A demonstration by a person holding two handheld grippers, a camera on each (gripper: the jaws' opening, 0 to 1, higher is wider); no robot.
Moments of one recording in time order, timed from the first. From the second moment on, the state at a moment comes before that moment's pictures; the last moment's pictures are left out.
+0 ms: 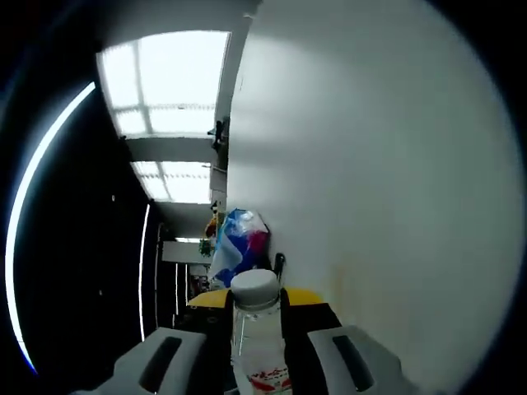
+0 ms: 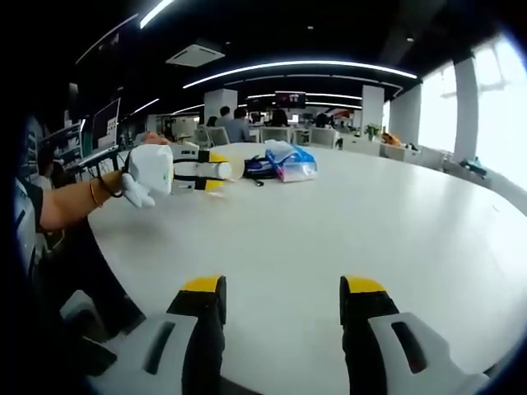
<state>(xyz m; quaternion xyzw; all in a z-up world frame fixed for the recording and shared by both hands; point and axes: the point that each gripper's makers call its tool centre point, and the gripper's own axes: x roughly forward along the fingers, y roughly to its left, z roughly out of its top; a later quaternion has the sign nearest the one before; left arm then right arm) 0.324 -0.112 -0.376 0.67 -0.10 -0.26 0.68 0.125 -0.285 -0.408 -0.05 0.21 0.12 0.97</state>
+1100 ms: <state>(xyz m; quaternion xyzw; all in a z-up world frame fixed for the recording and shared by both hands) 0.353 -0.019 -0.284 0.44 -0.02 -0.23 0.87 0.134 -0.270 -0.402 -0.05 0.20 0.13 0.97</state>
